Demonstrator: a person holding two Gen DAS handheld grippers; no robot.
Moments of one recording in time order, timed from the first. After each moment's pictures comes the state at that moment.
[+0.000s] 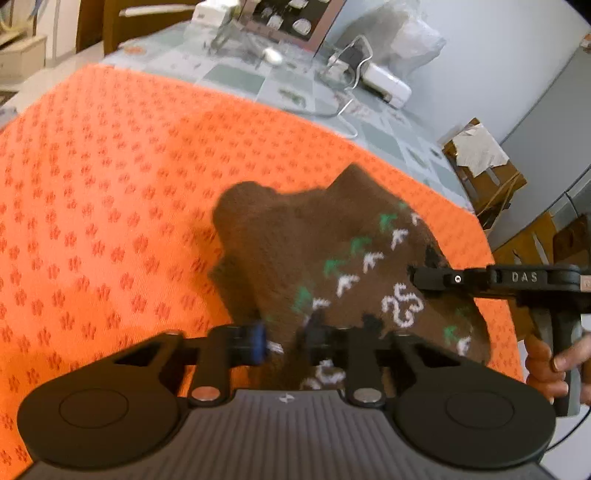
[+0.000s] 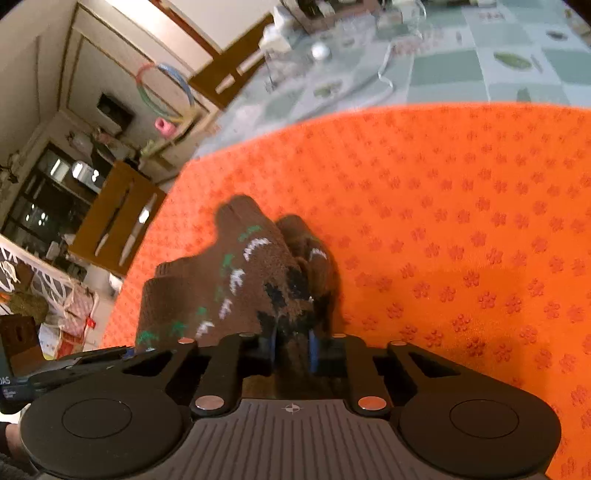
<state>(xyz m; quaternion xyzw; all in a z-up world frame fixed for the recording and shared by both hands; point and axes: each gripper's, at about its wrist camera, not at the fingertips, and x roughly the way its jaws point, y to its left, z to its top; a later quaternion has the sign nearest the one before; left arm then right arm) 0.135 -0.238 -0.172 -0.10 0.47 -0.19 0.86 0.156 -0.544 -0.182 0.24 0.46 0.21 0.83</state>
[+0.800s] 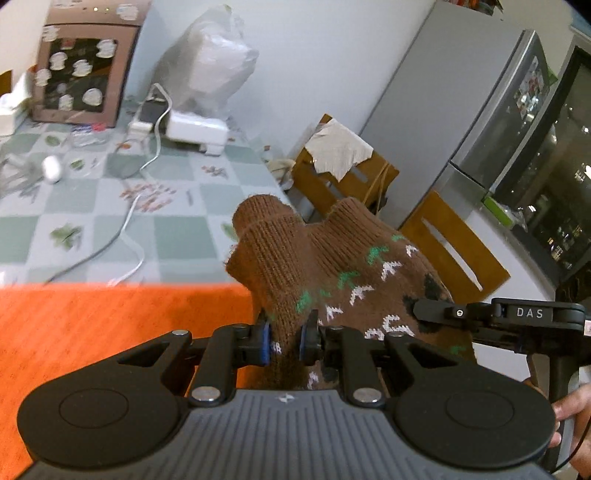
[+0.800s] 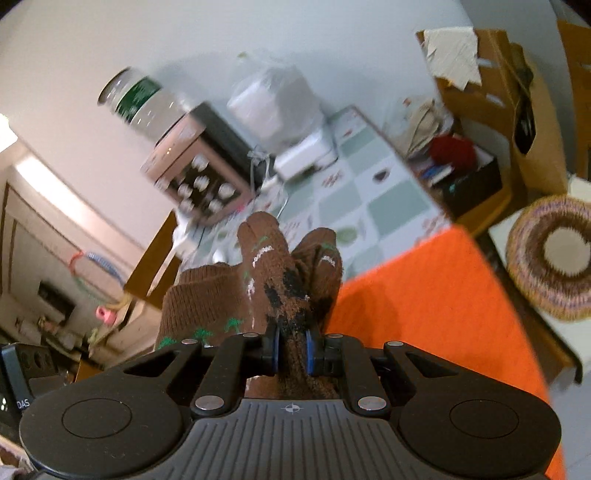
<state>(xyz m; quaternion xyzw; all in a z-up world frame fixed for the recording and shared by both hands) 0.268 -0.450 -0.074 -0.03 0.39 -0.40 0.83 0.123 -0.712 -0.084 0.37 0.29 -0.02 0.88</state>
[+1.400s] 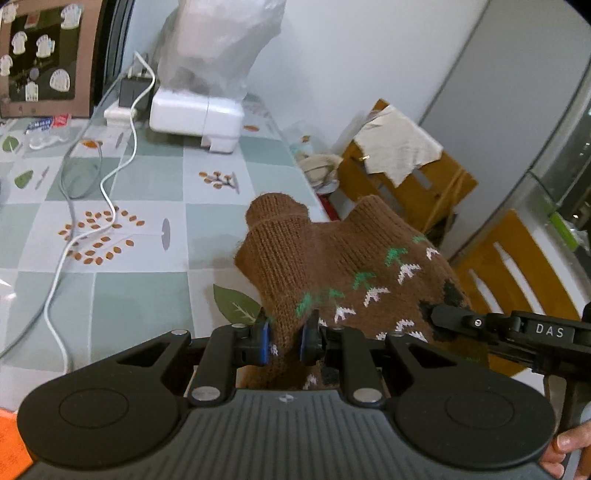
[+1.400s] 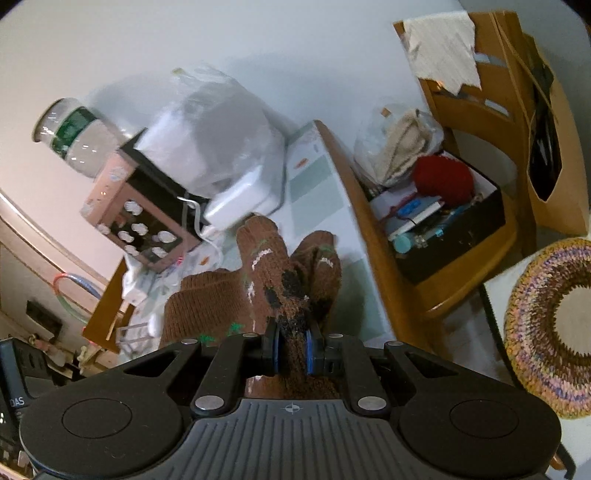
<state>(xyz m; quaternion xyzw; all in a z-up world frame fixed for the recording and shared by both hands) 0.419 -0.617 -0.155 -0.01 0.43 -0.33 0.84 0.271 -0.851 -0.175 0.38 0.30 -0.03 0.87</state>
